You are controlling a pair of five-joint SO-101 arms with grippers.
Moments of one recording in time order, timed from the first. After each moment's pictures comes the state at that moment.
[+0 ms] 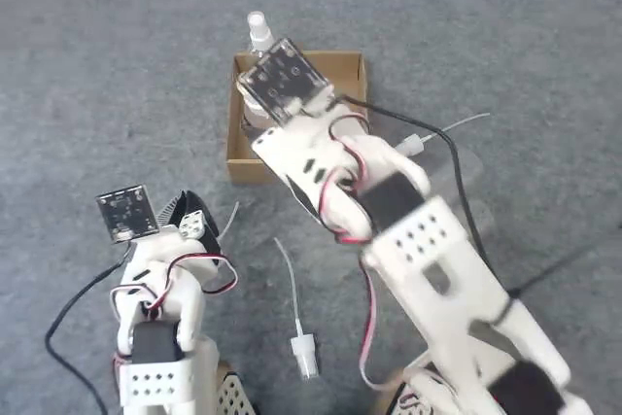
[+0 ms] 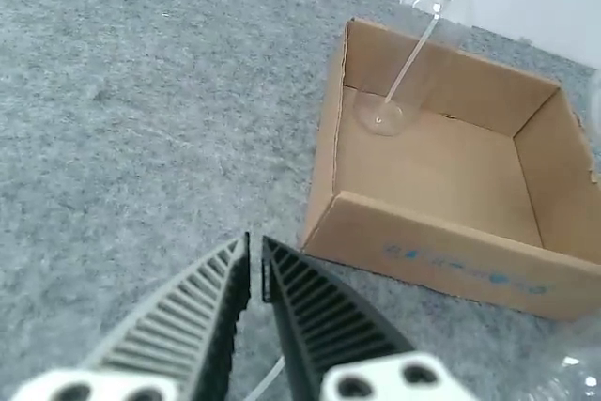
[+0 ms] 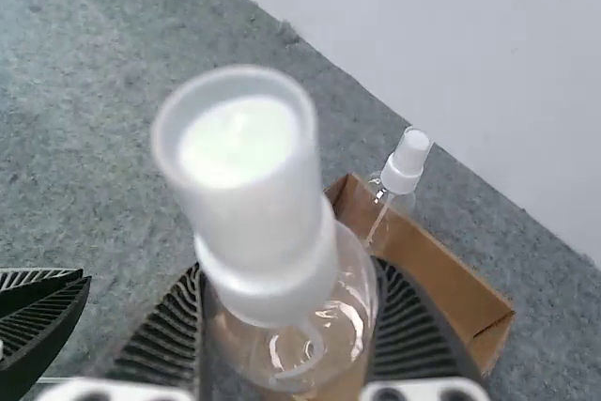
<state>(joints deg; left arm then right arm) -8.9 -103.4 97.3 49.9 19.5 -40.4 -25.5 19.4 41.4 13.0</state>
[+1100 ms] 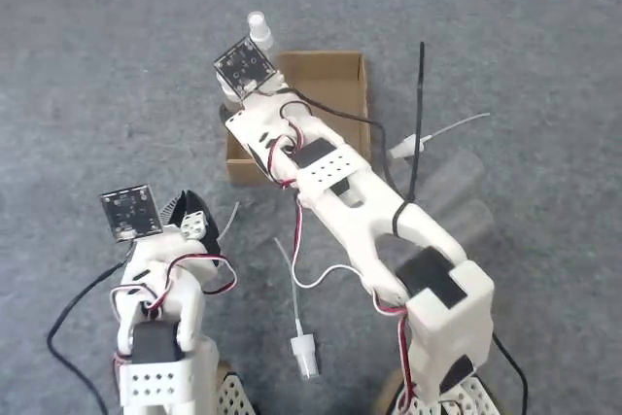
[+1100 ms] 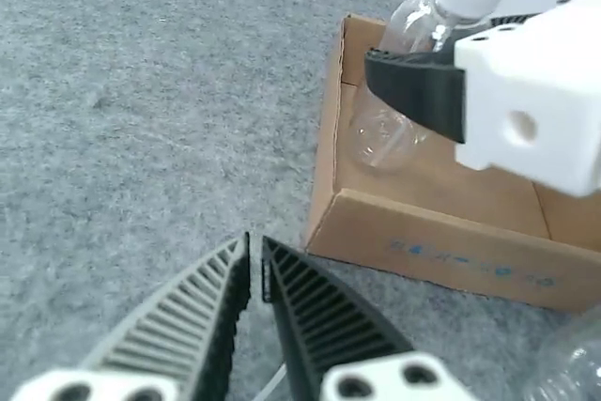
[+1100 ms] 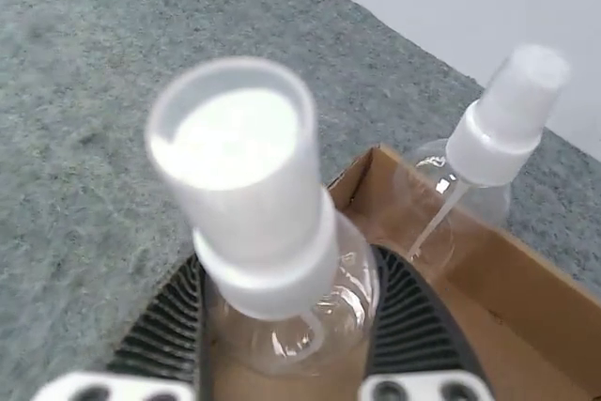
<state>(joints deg) -8.9 -103.4 97.3 49.9 17.2 -38.8 18.8 8.2 9.6 9.5</state>
